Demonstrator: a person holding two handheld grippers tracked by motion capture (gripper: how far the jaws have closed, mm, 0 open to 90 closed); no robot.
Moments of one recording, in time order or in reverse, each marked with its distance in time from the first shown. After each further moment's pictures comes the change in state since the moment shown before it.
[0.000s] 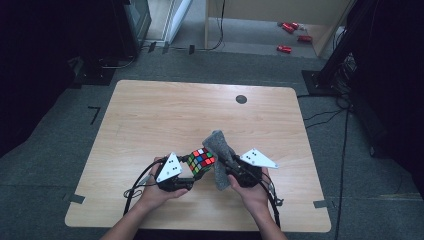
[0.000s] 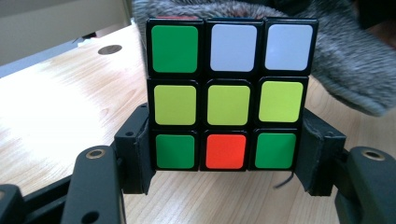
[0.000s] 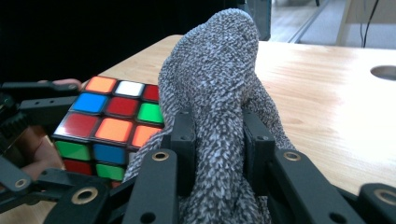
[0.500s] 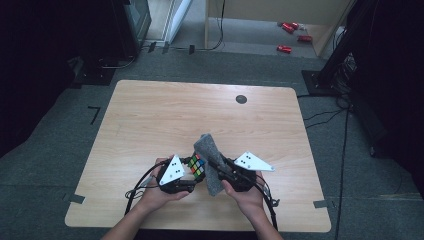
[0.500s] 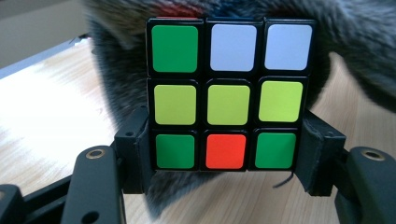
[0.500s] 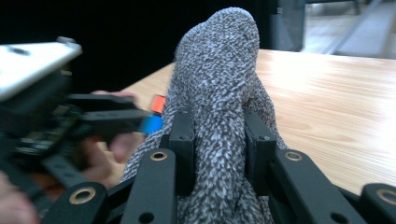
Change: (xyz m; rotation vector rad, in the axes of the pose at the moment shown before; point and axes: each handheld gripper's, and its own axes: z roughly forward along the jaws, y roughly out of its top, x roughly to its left) left arm -0.006 0.001 0.001 0.009 -0.007 0.030; right arm 0.019 0.001 0.000 -0.033 0.123 -0.015
